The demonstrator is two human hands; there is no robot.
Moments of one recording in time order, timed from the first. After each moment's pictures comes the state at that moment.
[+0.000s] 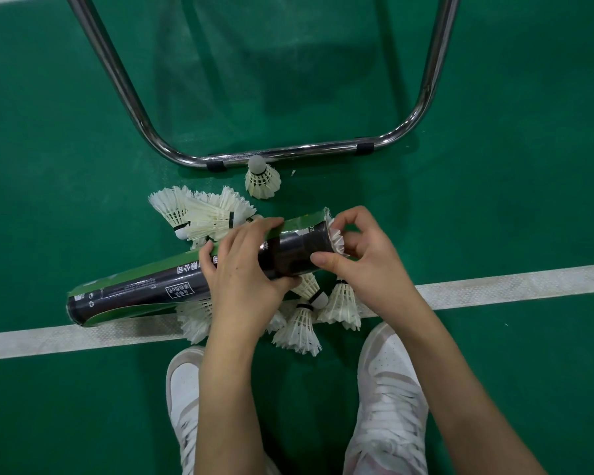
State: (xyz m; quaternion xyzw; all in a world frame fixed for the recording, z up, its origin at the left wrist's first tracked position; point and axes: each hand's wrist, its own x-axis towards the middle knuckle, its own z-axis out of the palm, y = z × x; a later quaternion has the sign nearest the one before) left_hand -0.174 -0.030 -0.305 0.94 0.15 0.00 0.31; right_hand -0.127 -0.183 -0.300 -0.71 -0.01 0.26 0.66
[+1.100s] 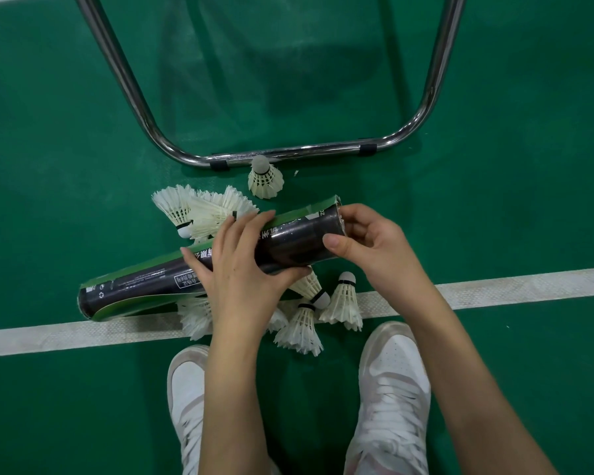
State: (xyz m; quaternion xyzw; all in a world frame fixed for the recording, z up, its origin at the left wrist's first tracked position) left_hand -0.173 -0.031 -0.304 0.94 0.20 0.00 0.29; right_hand -0.114 -0.186 -0.299 -0.69 -0.03 0.25 0.68
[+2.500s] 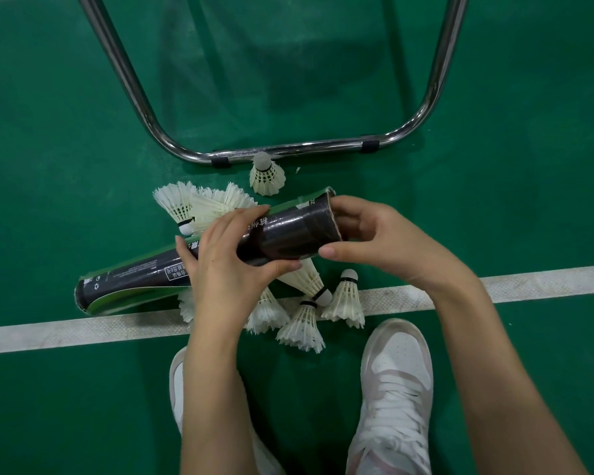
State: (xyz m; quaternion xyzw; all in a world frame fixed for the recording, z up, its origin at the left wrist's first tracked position) left_hand -0.172 -0.013 -0.297 0.93 0.18 0.03 0.33; right_hand -0.091 -0.193 -0.284 -0.67 -0.14 0.39 0.62
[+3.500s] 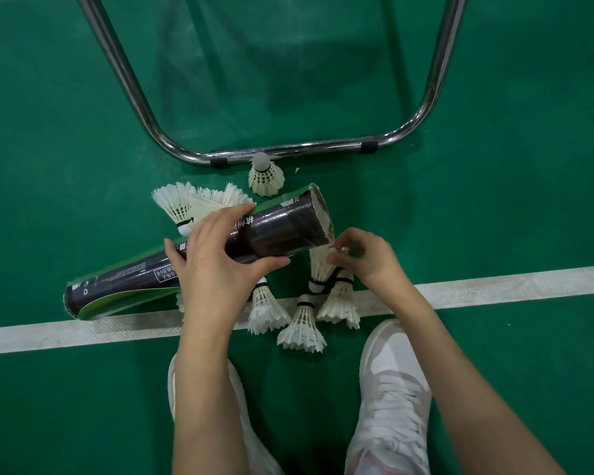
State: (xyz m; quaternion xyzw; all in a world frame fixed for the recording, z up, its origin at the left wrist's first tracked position) left_hand -0.173 -0.007 -0.298 0.92 0.20 0.03 0.32; right_hand -0.109 -0.199 -0.377 -0.83 -0.01 0.27 0.49
